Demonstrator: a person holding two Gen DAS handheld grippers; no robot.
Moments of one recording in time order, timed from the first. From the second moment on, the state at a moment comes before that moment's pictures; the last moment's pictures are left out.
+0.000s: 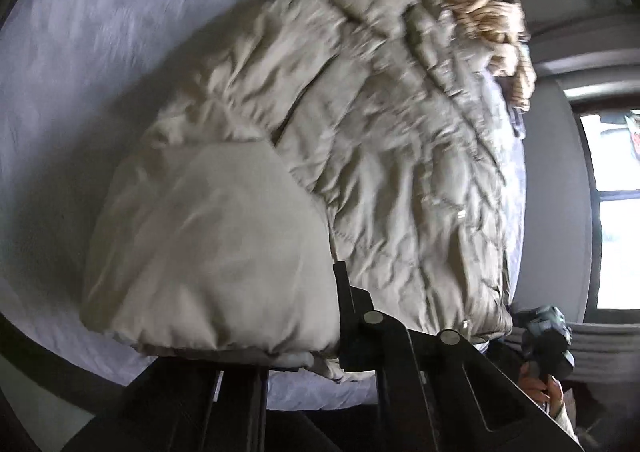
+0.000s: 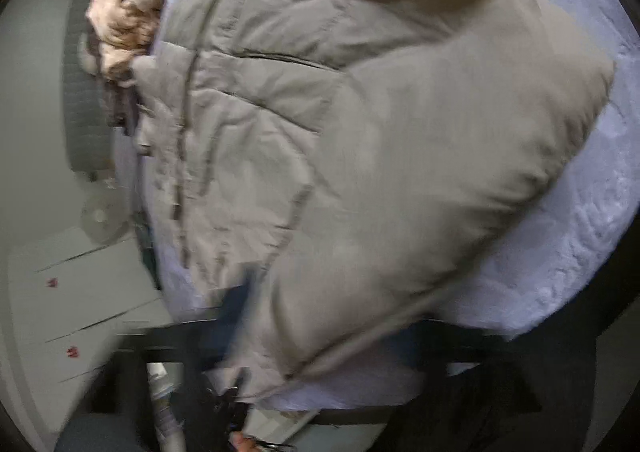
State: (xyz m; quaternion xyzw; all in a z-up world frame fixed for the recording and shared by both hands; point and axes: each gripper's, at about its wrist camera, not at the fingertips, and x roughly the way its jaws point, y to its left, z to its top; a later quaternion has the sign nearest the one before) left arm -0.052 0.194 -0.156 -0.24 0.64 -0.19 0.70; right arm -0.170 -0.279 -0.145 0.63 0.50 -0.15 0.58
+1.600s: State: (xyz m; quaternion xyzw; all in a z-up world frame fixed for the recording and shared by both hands) left arm 0.319 0.042 -0.128 -0.05 0.58 -0.11 0.81; right arm 0.259 -0.385 -0.112 0.36 0.55 -0.08 0.75
